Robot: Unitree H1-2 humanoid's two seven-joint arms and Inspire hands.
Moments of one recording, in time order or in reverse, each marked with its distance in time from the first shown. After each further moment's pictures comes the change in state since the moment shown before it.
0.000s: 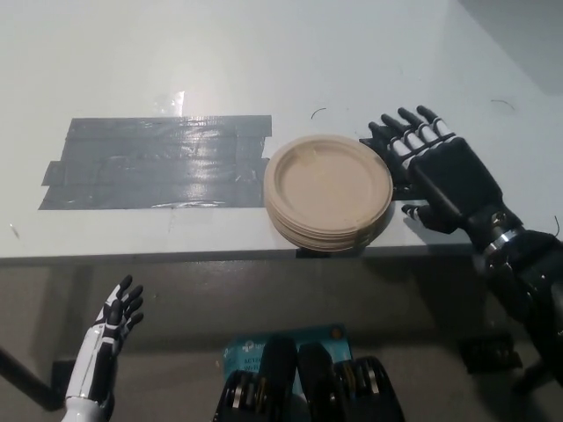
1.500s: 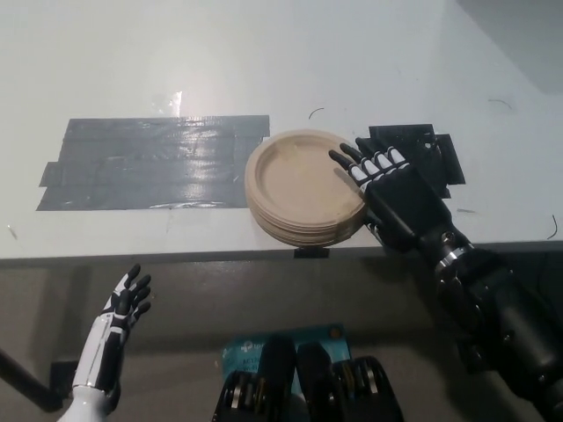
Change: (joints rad) left_arm -0.029 0.003 -0.018 0.000 0.009 0.008 0.000; right_arm -0.027 0.110 0.065 0.193 0.020 -0.027 -0.112
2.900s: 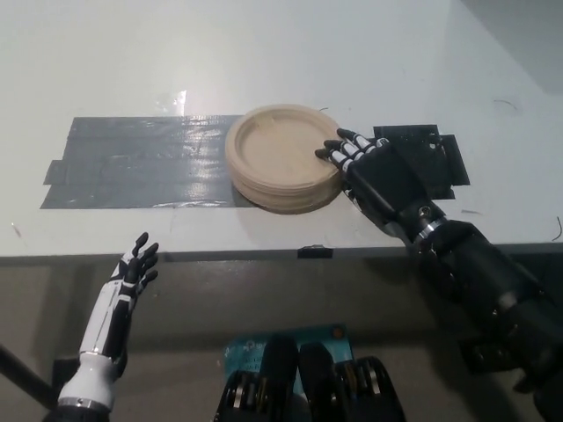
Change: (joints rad) left_arm -0.099 0.006 -0.013 0.007 0.014 0.023 0.000; right_arm -0.282 0.084 0.200 0.674 0.004 -0.121 -0.484
